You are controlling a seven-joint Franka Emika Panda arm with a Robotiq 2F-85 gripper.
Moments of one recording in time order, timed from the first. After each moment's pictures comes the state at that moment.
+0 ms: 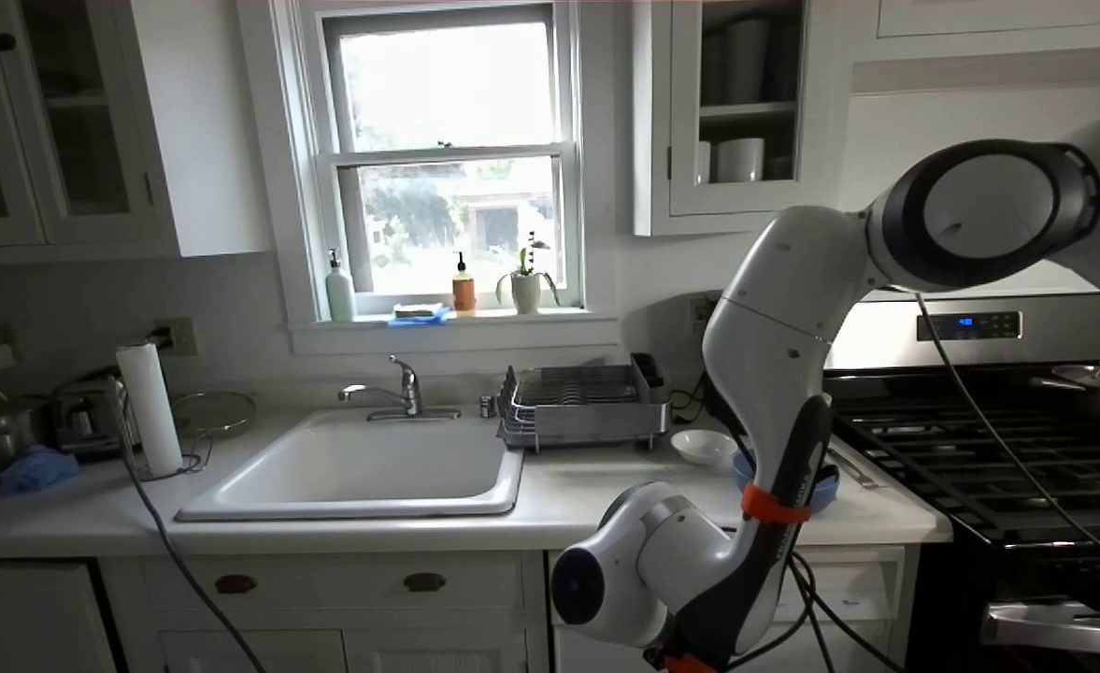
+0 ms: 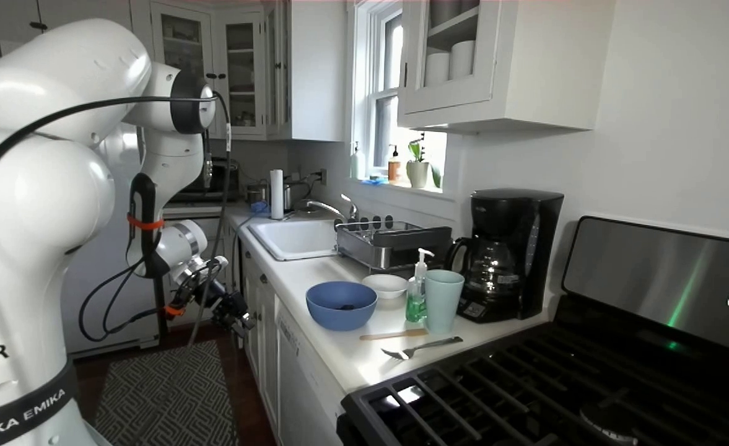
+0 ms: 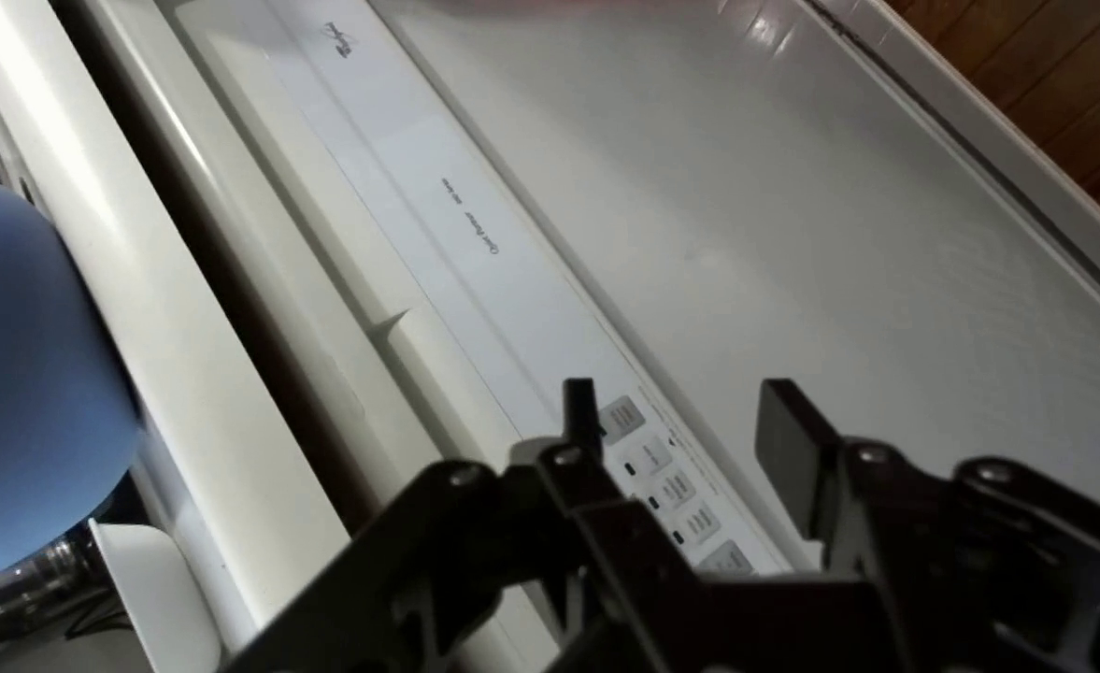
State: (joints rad) arm 0.50 0.91 0.19 -1.83 -1.08 1.96 1.40
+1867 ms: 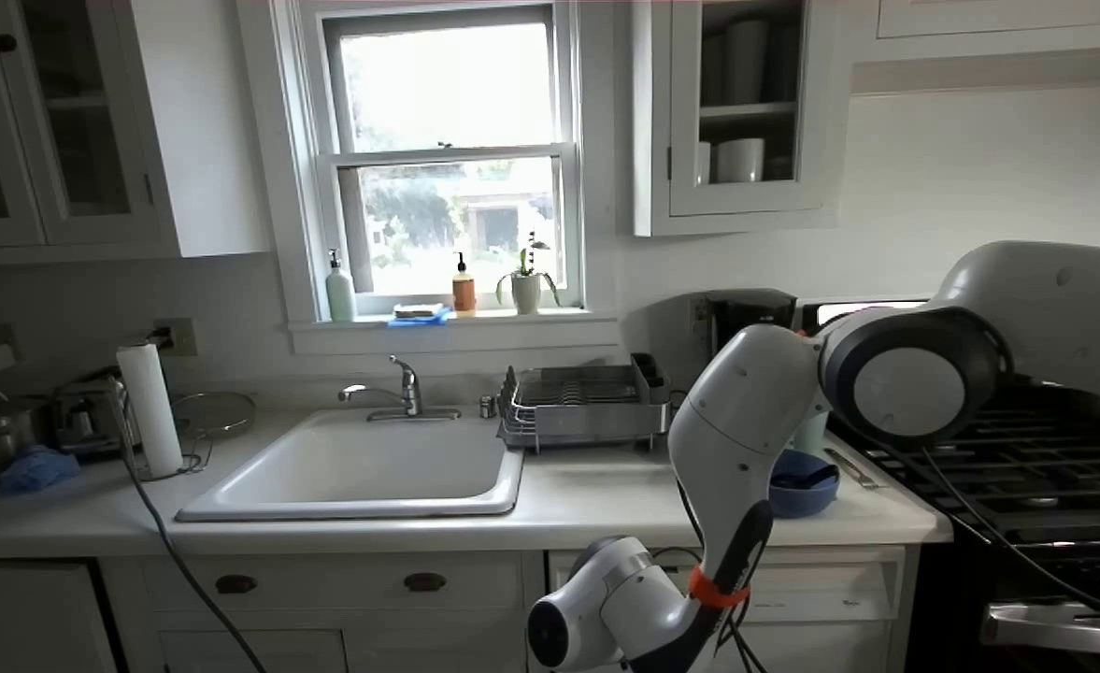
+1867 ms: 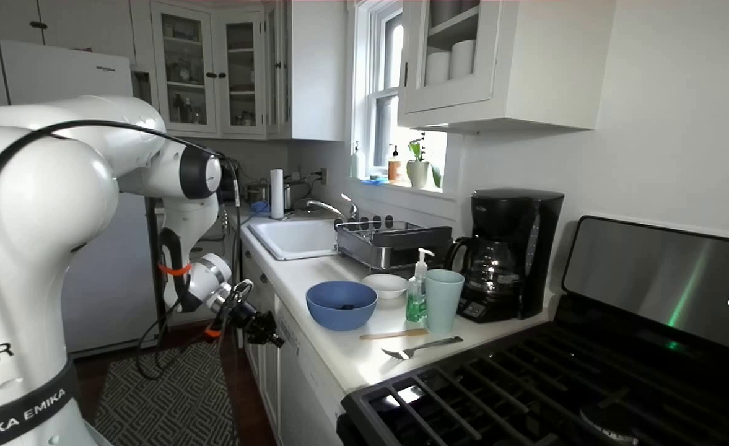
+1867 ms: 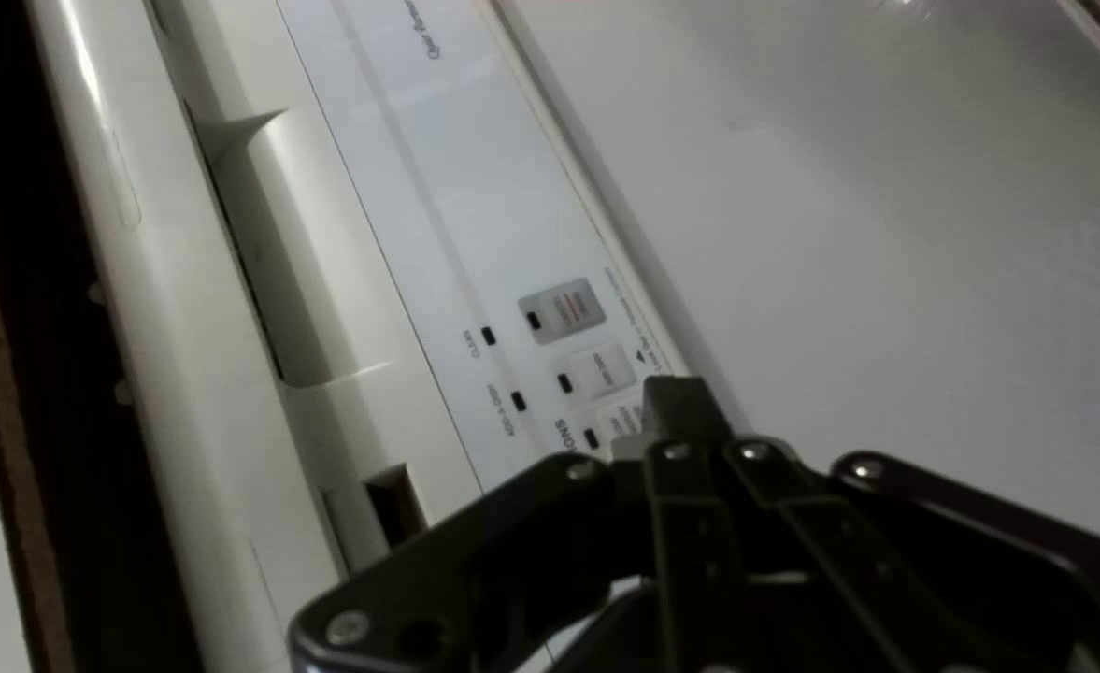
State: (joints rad) arm 0.55 1.30 0.06 -1.35 -1.13 1.88 1.21
